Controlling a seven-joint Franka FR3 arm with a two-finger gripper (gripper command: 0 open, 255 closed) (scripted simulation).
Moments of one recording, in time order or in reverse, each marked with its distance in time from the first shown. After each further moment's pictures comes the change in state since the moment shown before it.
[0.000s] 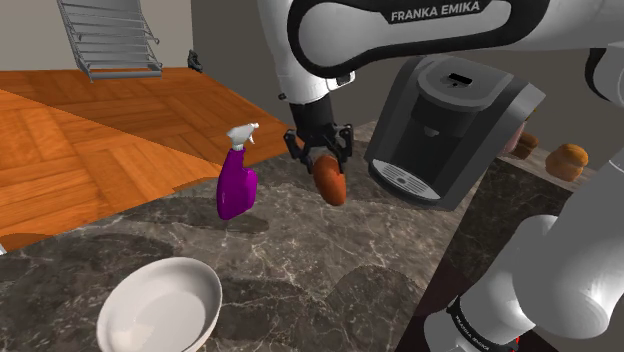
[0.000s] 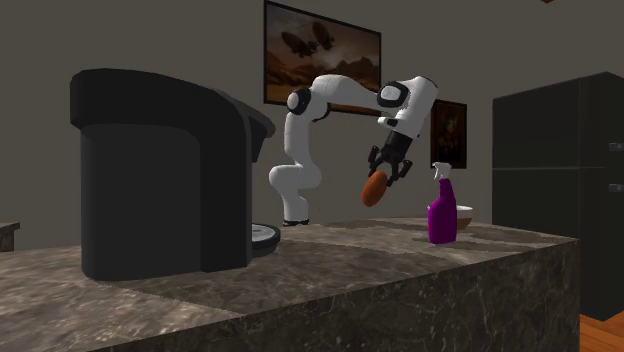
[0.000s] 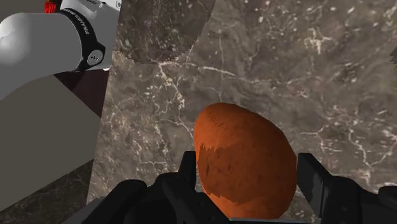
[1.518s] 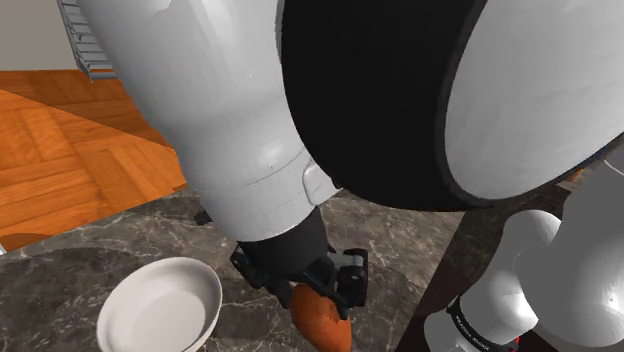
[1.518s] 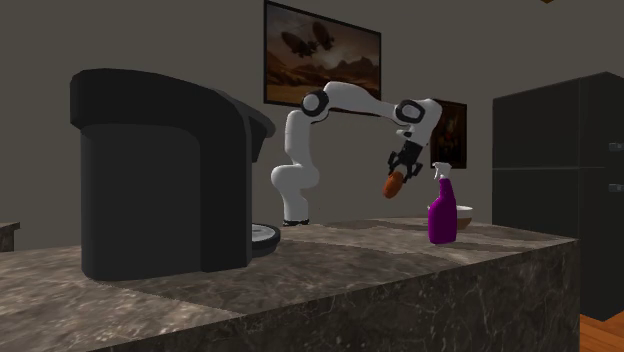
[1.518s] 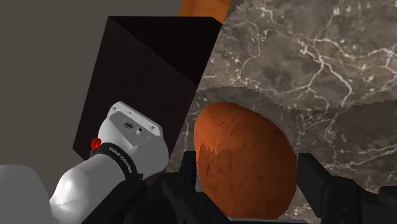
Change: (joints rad) arm 0.269 0.027 0.278 0.035 0.221 -0.025 0.527
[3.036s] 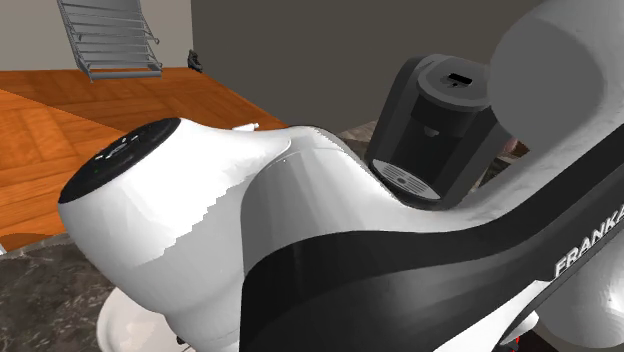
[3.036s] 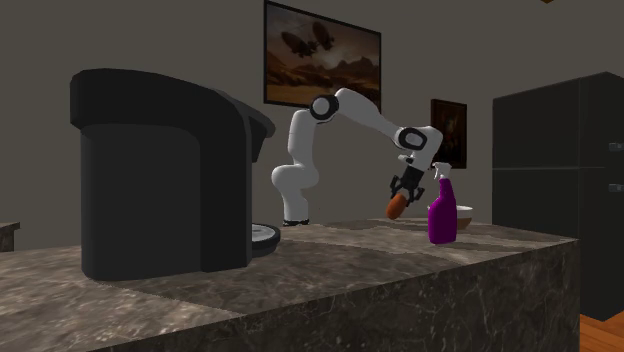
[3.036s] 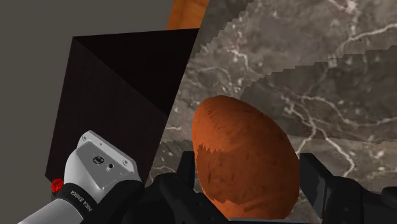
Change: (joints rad) arm 0.055 0.134 0.032 -0.137 -0.037 0.264 0.093
